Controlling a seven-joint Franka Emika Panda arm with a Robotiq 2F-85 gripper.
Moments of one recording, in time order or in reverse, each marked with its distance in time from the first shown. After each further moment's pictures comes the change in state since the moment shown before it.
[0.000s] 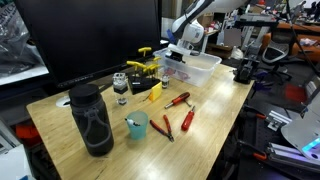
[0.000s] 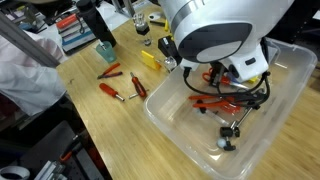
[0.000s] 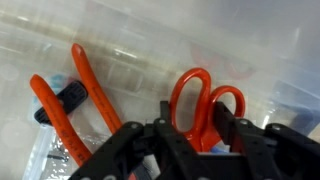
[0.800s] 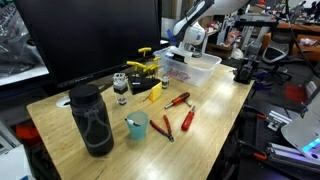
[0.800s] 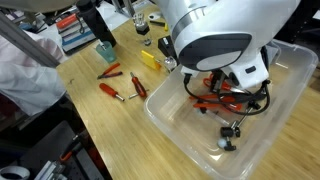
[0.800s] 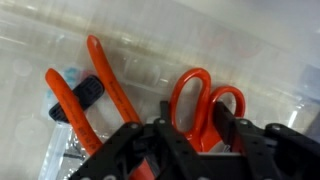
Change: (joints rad) arm -0.001 0.009 -0.015 -0.021 -0.001 0.016 0.001
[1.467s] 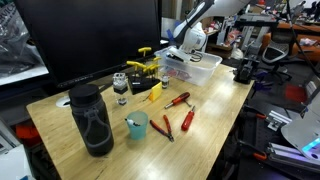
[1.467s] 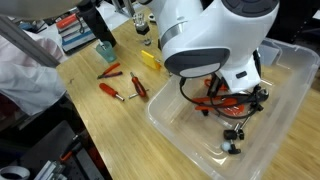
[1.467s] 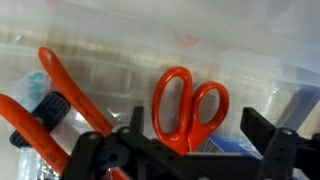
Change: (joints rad) arm 0.012 -0.018 0.022 -0.086 0.108 0.216 -0.026
